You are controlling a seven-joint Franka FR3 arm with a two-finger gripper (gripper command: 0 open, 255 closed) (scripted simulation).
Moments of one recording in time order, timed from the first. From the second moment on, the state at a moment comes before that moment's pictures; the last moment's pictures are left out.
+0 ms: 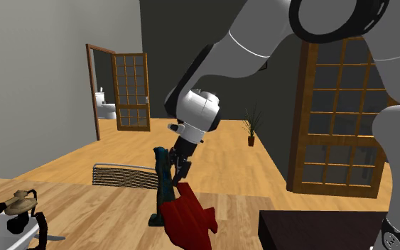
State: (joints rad) arm 0.05 0.57 -0.67 -2.00 1.26 2.38 -1.99
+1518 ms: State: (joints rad) arm 0.10 0.46 -0.74 -2.02 1.14 2.35 -1.88
